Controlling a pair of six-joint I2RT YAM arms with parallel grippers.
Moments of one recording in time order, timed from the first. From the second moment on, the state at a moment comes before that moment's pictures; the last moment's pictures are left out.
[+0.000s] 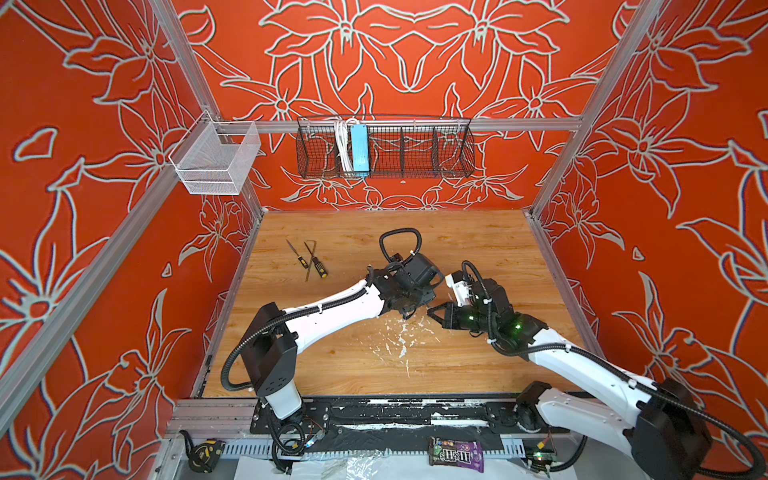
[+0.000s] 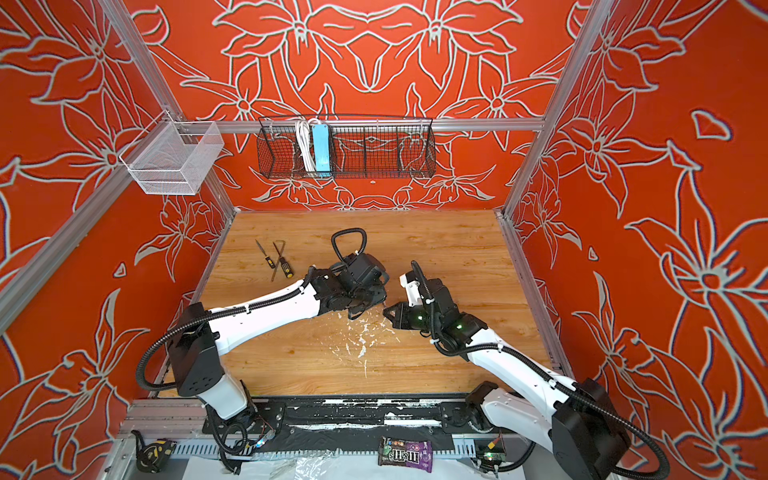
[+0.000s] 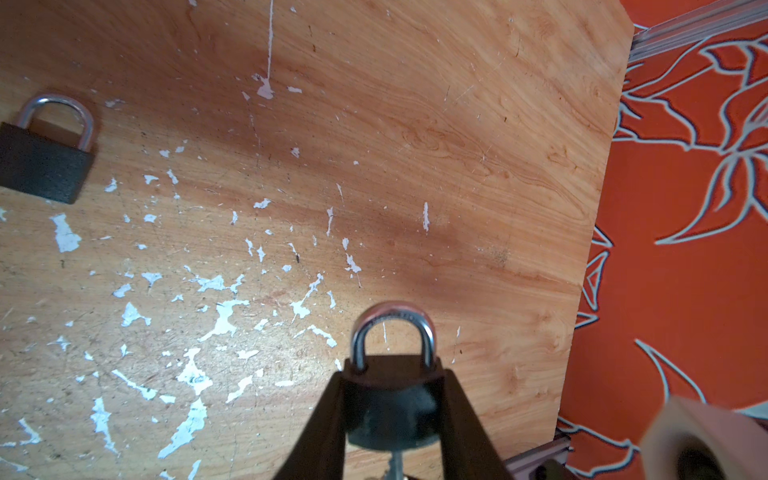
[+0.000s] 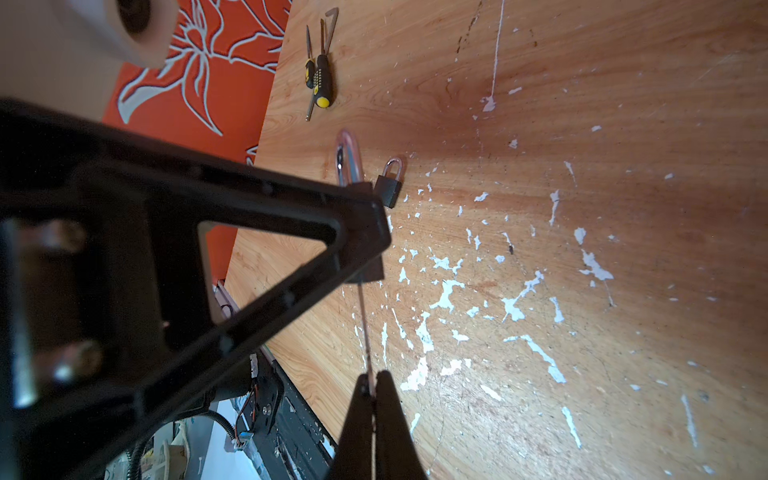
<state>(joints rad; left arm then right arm) -0.88 1.68 1.38 -0.63 -0.13 -1.27 0.60 1.05 0.58 -0.13 -0.40 0.74</state>
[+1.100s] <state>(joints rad) -0.88 1.68 1.38 -0.64 -0.13 -1.27 0.60 1.09 0.69 -0.28 -0.36 0.68</state>
